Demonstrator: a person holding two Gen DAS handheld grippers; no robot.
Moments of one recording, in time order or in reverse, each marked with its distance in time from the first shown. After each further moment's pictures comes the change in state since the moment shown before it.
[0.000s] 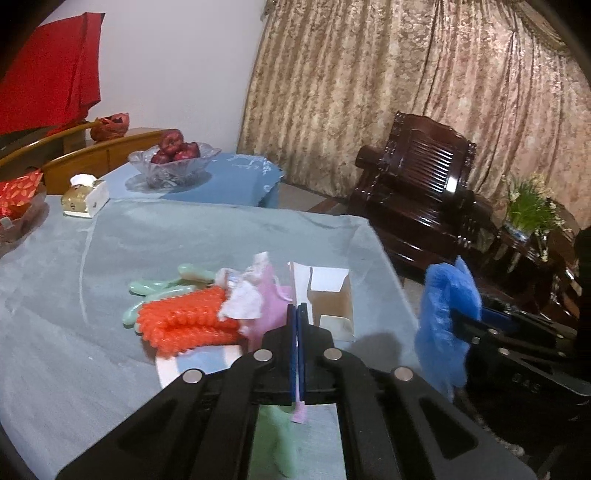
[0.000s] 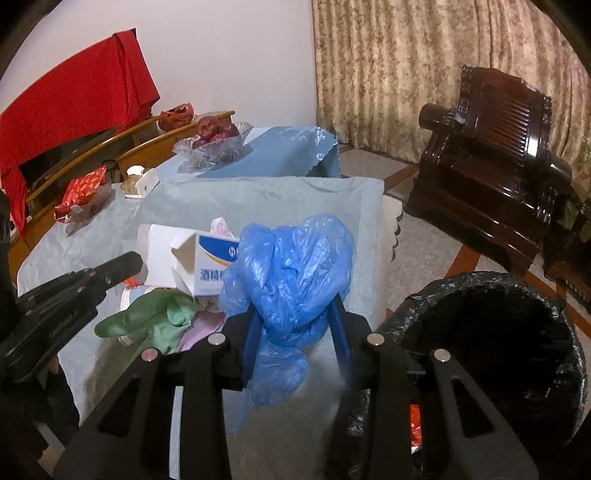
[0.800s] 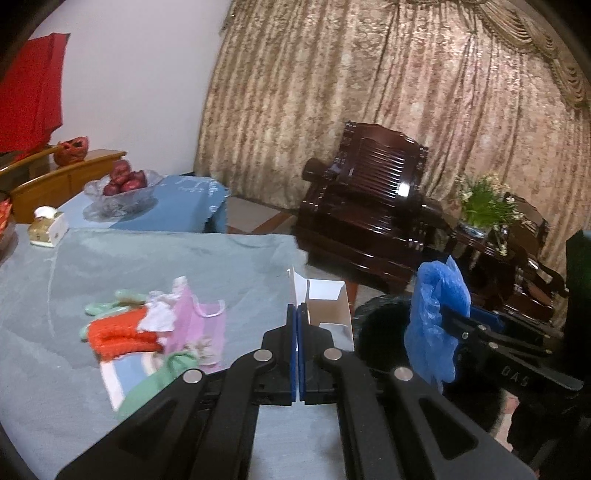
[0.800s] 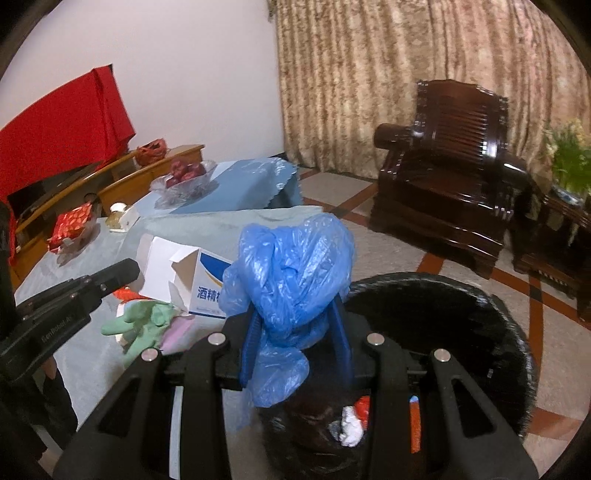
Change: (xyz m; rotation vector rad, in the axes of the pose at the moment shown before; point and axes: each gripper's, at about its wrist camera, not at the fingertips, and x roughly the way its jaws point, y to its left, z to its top) left arm -0.036 -0.080 0.017 0.075 -0.049 -0.152; right arm -0.094 -0.060 -0.013 0.083 -0.105 -0.101
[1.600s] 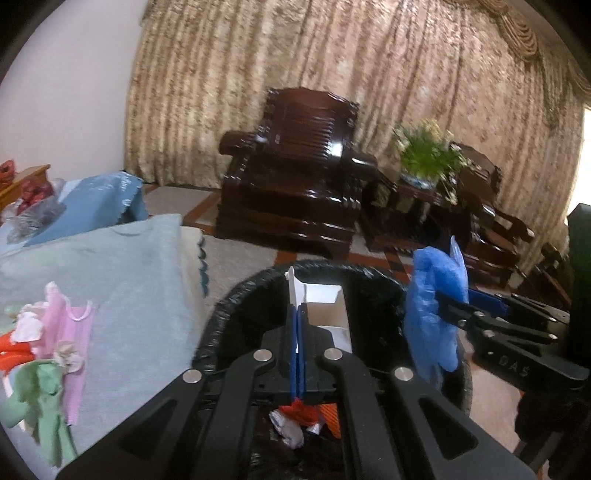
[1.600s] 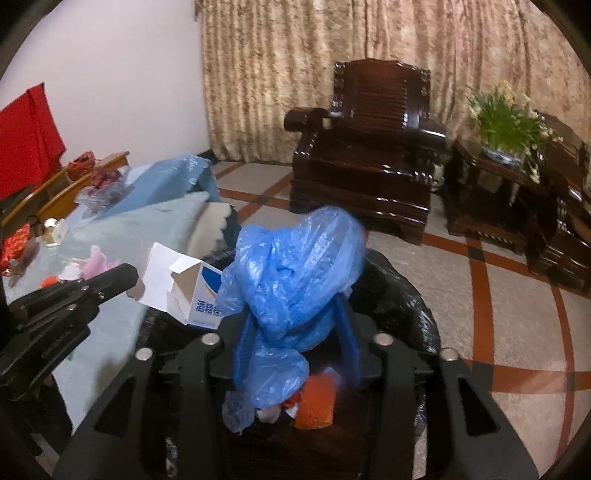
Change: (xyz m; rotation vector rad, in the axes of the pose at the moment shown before) left arm 0.074 -0.127 -0.025 0.168 0.120 -0.192; right arm -0.022 -0.111 -0.045 0.128 0.048 -0.248
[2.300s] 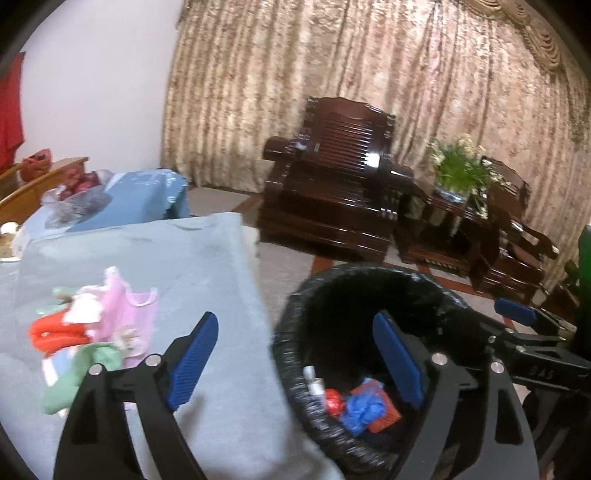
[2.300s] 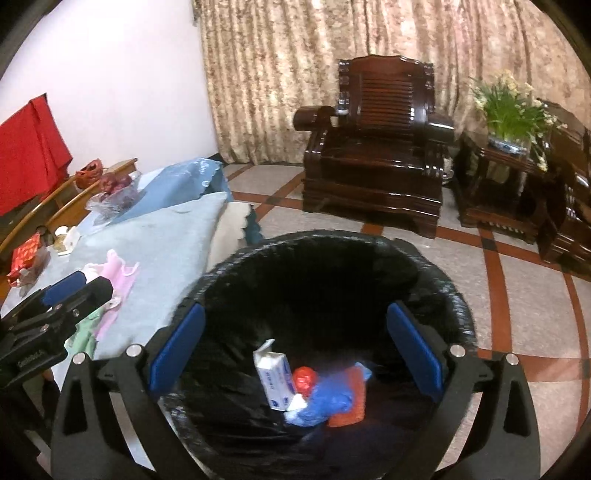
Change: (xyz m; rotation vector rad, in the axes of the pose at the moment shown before) left arm -0.050 0.059 -0.018 -0.072 -0.044 0.147; right arm -0.002 0.037 -0.003 0.038 -0.016 0.070
